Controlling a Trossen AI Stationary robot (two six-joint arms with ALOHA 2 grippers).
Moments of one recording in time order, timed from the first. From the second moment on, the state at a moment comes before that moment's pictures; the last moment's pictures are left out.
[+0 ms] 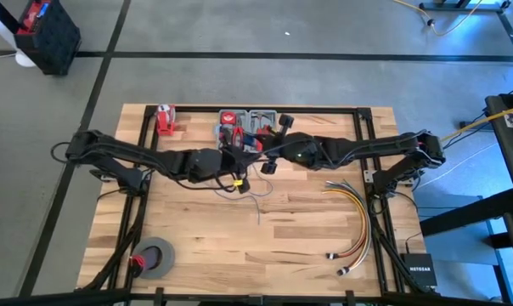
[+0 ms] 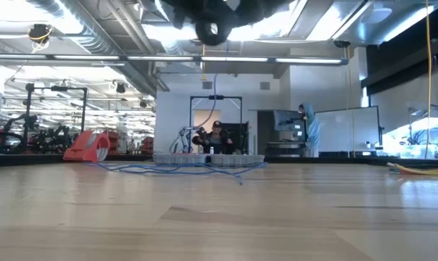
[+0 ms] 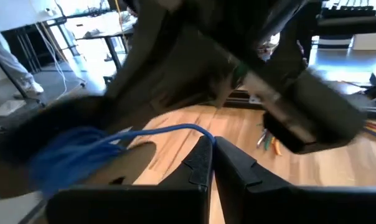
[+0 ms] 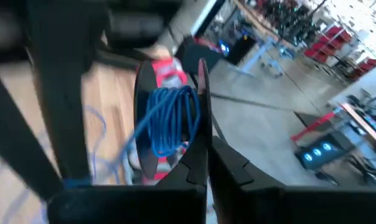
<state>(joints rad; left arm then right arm) -0.10 1.42 1.02 0.19 -0.54 0.04 0.01 1.52 1.23 -0.06 0.54 -0.35</state>
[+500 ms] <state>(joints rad) -0.09 1.43 1.03 0.20 -0.54 0.06 0.01 1.30 1.23 -0.01 0.40 -0.25</state>
